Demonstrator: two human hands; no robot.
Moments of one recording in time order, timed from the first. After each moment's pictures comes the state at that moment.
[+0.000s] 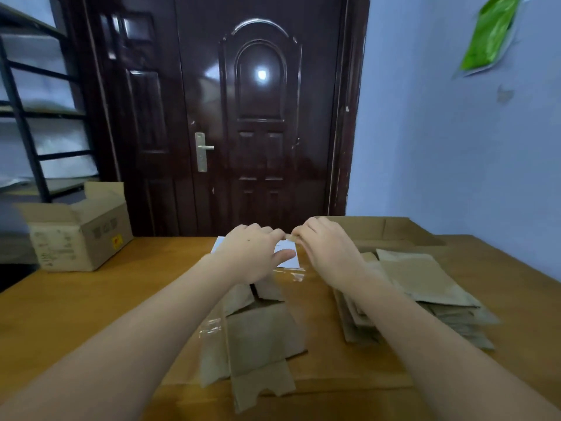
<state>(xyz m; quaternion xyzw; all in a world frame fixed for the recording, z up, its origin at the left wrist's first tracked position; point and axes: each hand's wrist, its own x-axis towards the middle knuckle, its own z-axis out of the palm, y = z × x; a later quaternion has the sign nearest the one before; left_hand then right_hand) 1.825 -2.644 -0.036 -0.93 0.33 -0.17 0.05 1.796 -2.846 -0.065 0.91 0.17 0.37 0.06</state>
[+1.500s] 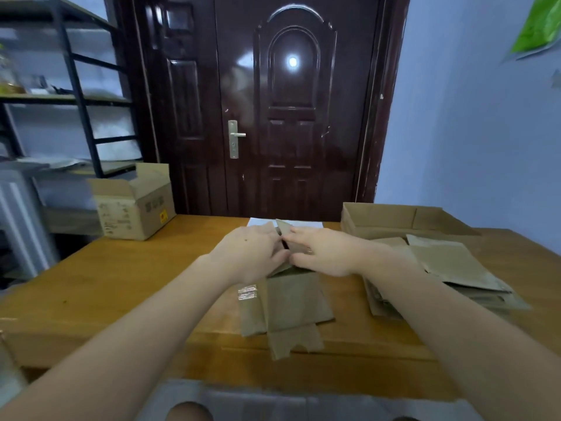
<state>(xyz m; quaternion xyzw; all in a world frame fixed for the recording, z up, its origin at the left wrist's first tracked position) 1.779 -2.569 -0.058 -0.94 0.31 -0.14 0.00 1.746 -2.770 -0.036 0.97 0.21 0.01 -0.07</state>
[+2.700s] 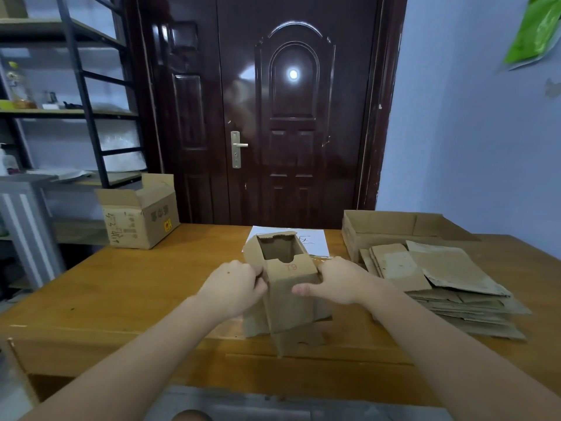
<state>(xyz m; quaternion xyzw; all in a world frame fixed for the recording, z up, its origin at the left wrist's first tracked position) 1.763 -2.541 -0.105 -0.96 0.22 -0.14 -0.06 1.729 -2.780 -0.079 0.99 0.08 -0.02 -0.09</state>
